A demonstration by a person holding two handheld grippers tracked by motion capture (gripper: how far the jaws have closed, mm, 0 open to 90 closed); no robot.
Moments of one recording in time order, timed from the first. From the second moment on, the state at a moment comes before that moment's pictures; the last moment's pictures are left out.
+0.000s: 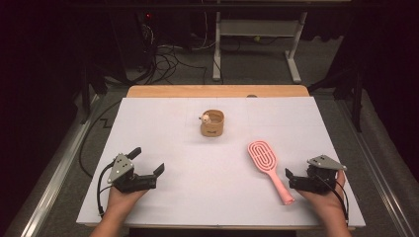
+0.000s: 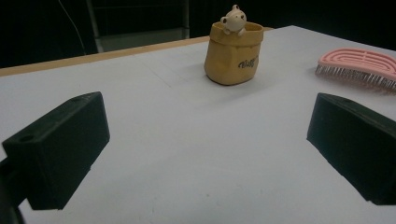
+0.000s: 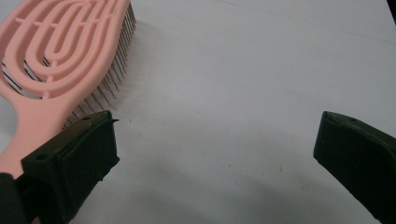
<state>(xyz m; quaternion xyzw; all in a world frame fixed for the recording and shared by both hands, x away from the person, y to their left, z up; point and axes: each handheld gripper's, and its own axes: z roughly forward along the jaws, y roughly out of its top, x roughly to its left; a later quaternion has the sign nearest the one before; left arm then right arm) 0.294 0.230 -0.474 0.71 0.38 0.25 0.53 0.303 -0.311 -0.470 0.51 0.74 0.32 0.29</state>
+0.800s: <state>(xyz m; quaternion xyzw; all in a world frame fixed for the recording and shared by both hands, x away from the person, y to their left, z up) 0.297 0.227 -0.476 0.72 0.37 0.25 0.53 0.322 -0.303 -0.461 0.52 0.80 0.23 0.21</state>
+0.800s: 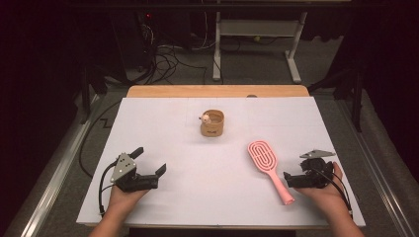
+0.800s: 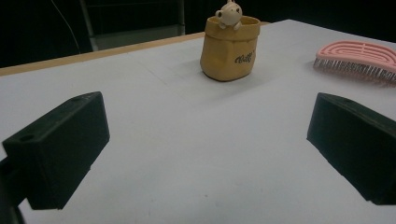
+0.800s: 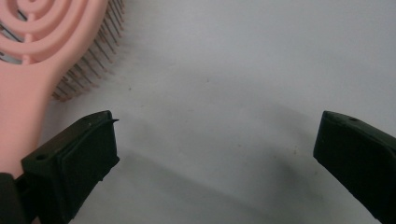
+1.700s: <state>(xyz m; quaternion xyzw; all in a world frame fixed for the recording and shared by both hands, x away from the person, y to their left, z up) 0.297 0.227 -0.477 0.72 0.37 0.24 0.53 0.320 -0.281 -0.427 0.48 0.84 0.19 0.15</state>
